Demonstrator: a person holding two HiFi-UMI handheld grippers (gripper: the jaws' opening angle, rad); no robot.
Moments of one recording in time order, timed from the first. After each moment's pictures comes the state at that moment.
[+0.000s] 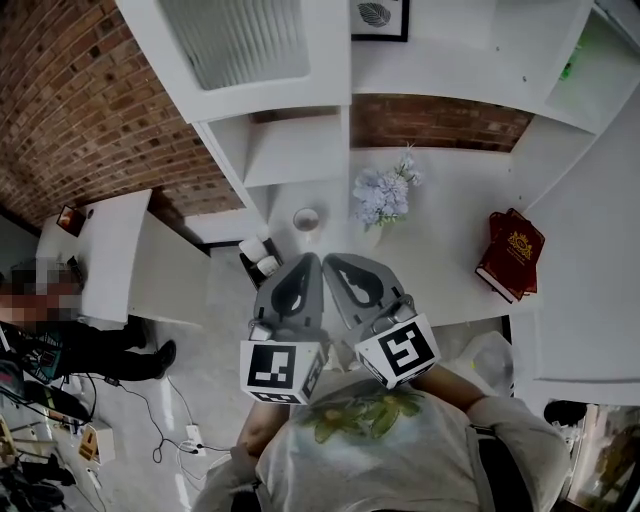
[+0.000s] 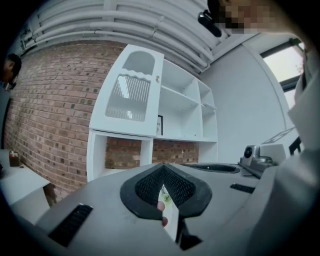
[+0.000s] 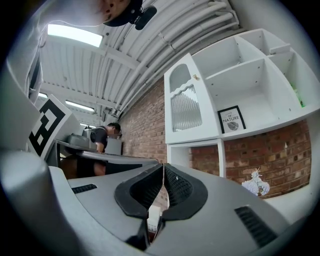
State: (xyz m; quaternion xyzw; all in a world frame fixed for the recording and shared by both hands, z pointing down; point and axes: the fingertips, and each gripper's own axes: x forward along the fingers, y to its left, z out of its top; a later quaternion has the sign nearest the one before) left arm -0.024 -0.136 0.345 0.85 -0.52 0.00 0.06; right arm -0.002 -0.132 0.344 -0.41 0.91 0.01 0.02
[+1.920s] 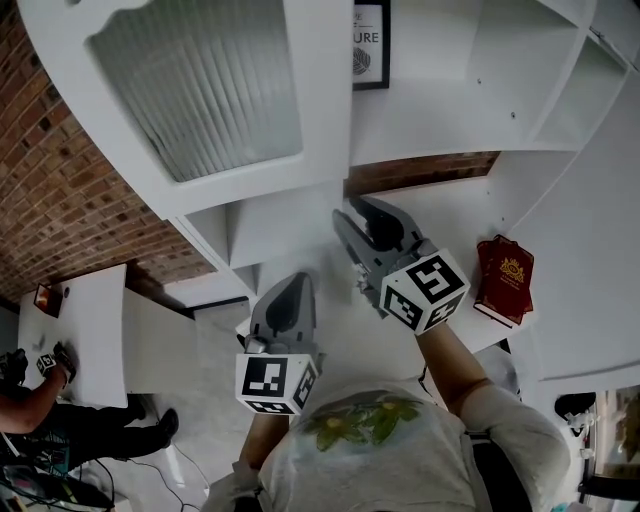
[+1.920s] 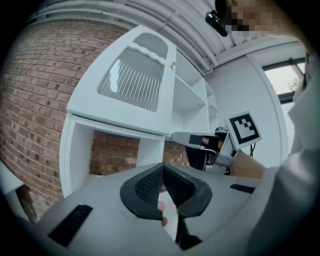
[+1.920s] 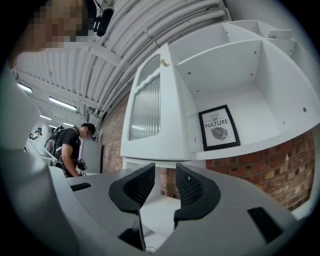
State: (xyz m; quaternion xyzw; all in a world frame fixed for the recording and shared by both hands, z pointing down) left arm -0.035 -0.273 0.351 0.89 -0.45 -0.02 0.07; right arm 0.044 -0.334 0.288 -0.48 0.88 0.01 0.04
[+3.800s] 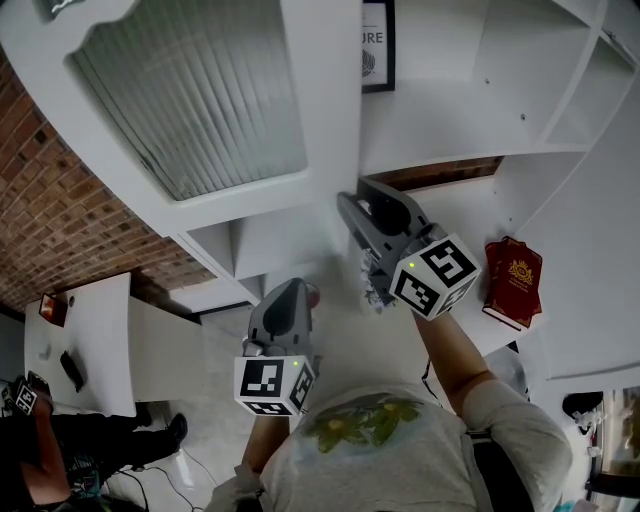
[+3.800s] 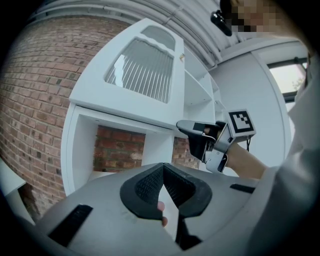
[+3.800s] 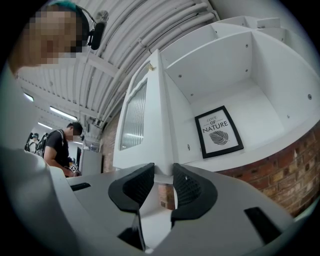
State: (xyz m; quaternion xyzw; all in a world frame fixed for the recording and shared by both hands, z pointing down) left arm -0.048 -0.301 0.369 0.89 -0.46 0.00 0.09; right arm 0.054 -0.370 0.270 -0.47 0.88 0.01 0.10
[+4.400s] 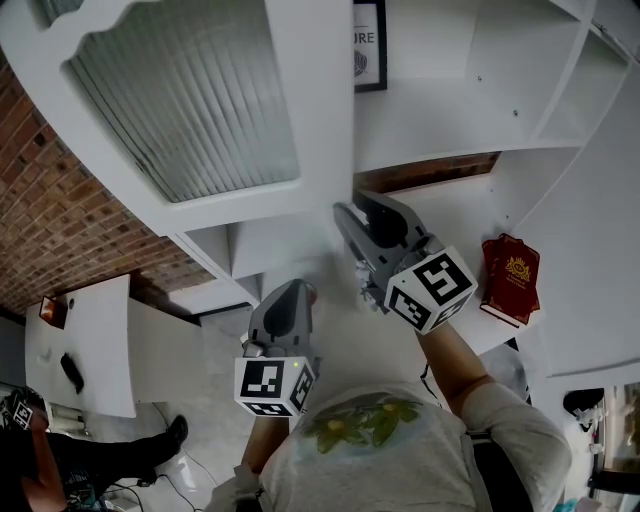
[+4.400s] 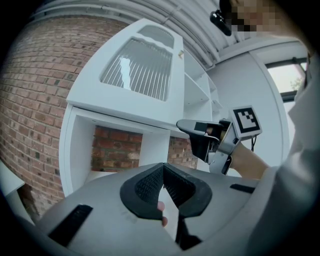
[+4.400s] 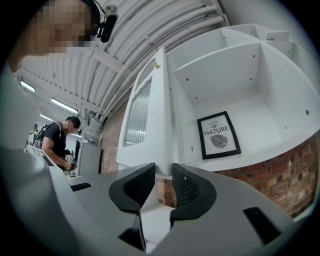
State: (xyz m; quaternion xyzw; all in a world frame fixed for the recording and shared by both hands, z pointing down) left arm -0.040 -0.291 0.366 0.89 -0.45 0.00 0.08; right arm 0.051 -0.347 0.270 -0.48 0.87 0.04 0.07
